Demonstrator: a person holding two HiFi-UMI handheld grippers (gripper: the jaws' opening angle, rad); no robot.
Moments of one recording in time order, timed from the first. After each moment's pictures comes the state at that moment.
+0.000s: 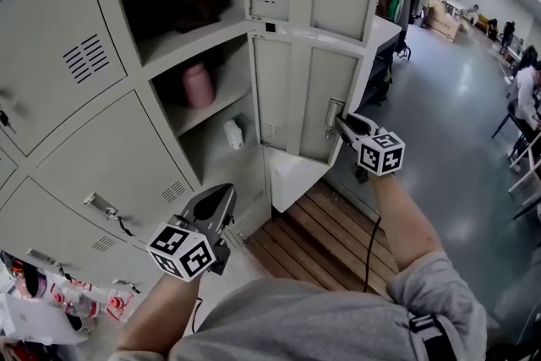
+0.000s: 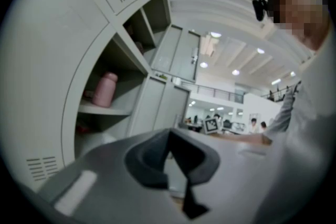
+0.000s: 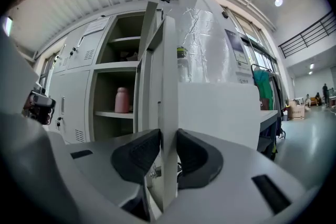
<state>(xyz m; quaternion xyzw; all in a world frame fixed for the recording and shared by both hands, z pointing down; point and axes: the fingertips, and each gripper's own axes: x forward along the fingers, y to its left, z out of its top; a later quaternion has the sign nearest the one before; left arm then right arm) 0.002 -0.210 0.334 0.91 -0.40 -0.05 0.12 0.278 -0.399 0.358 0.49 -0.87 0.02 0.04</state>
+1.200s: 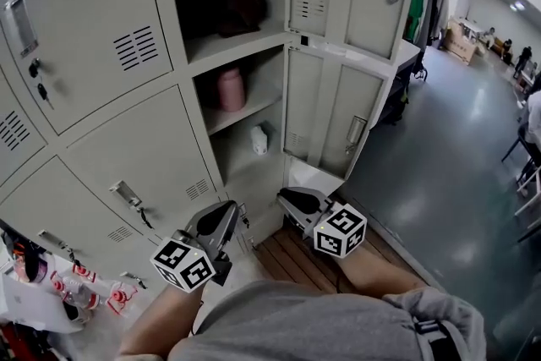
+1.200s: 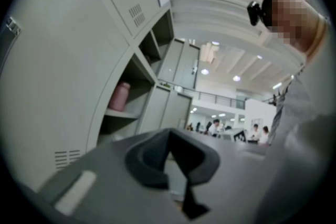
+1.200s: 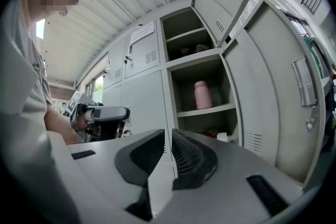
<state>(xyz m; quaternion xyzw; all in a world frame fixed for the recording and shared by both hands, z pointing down) -0.055 -0.169 0.342 0.90 -0.41 -0.09 0.11 0.042 -0.214 0.380 0.27 -0.96 0.07 0.00</state>
